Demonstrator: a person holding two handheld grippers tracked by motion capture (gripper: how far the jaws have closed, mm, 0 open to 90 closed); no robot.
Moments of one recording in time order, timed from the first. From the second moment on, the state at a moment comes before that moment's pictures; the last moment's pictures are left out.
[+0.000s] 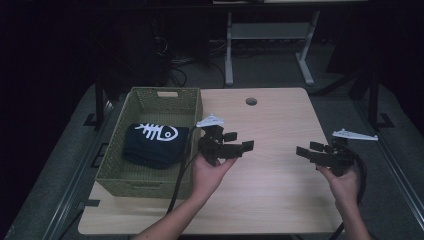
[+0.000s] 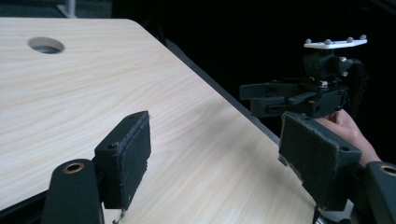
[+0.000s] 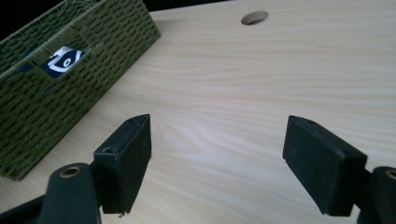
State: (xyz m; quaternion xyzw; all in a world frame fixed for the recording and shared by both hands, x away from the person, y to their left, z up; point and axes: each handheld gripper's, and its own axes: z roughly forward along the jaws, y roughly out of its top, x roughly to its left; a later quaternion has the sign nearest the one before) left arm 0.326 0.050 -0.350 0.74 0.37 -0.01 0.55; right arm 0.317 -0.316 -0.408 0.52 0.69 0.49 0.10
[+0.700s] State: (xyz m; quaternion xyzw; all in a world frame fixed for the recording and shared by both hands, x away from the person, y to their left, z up) left arm 0.269 0.035 -0.402 0.75 0.31 -0.03 0.58; right arm 0.266 -0.318 -0.443 0.52 0.69 0.48 0.15
